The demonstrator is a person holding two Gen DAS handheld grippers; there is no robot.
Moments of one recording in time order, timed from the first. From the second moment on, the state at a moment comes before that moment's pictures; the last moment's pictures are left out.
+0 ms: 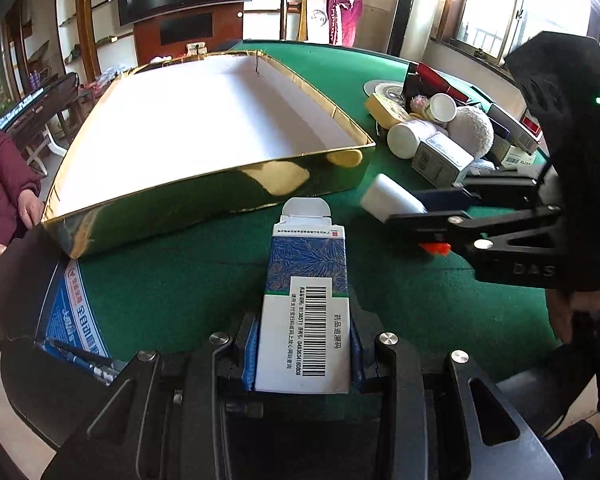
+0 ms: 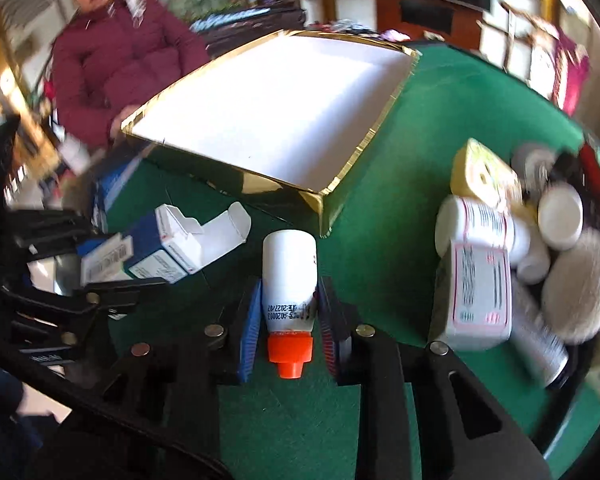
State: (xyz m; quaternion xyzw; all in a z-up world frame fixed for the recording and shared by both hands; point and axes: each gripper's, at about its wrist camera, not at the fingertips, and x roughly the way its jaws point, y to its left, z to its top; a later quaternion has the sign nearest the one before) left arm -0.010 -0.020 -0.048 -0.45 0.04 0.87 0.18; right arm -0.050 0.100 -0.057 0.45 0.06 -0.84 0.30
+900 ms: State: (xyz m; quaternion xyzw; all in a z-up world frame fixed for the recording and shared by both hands) left arm 0.013 -0.085 0.004 -0.36 -0.11 0.91 0.19; right arm -0.044 0.111 -0.033 0.40 -0.09 -0.84 0.35
